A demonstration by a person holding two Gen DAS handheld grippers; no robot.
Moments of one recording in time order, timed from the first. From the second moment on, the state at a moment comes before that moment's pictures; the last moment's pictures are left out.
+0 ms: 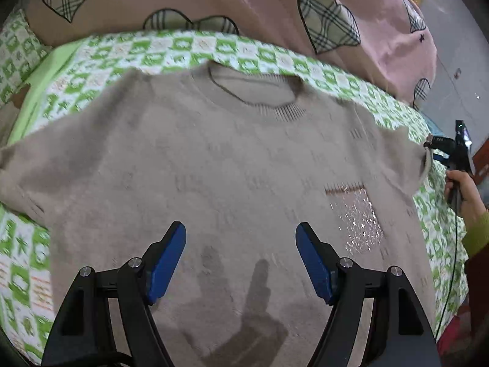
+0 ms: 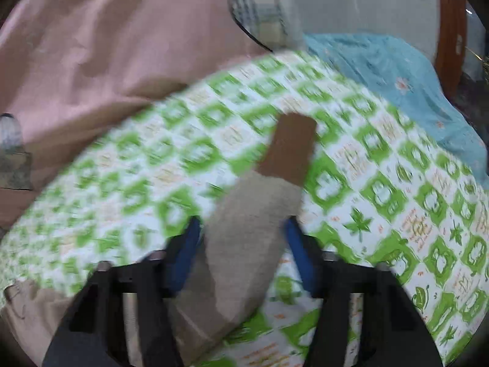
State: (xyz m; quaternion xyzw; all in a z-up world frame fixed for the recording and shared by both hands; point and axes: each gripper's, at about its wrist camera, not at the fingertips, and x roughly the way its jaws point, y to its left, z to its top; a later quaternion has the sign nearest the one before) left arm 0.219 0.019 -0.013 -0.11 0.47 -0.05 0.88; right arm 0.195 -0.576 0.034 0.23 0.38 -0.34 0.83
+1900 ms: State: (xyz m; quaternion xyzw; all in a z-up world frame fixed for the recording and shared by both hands) left arm 0.291 -0.014 -0.016 -0.08 0.50 -0.12 0.86; right arm 0.129 -0.247 -0.003 0.21 0.40 0.13 0.88
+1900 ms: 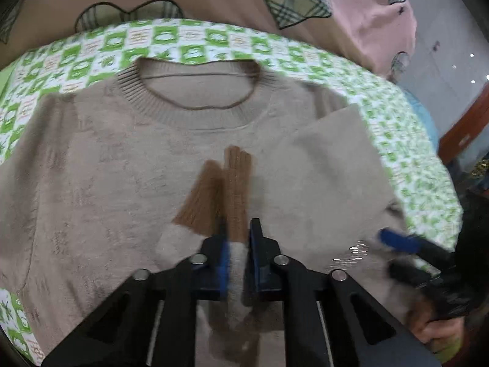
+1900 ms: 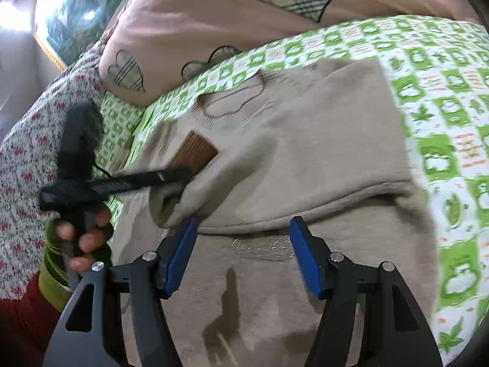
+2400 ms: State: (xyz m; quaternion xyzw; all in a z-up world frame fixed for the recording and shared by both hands) left arm 0.209 0.117 -0.056 -0.32 0.44 -0.12 0.83; right arm 0.128 -0.256 -0.002 0.22 0.39 0.12 0.89
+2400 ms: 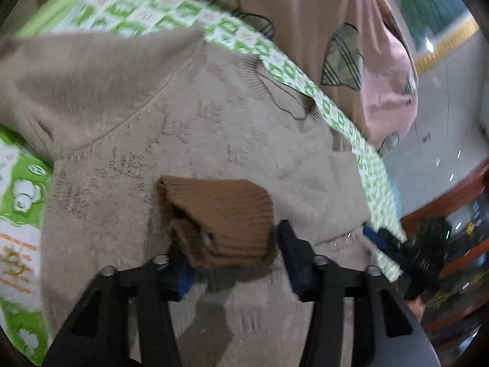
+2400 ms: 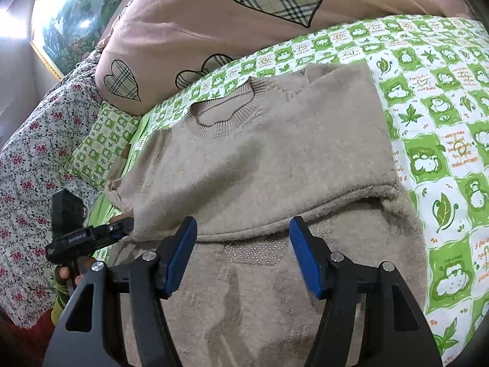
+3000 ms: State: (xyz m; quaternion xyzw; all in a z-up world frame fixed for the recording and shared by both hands) left arm 0.231 0.137 -0.064 -0.32 0.44 -0.16 0.82; right arm 0.132 -0.285 0.008 0.22 0.39 0.08 0.89
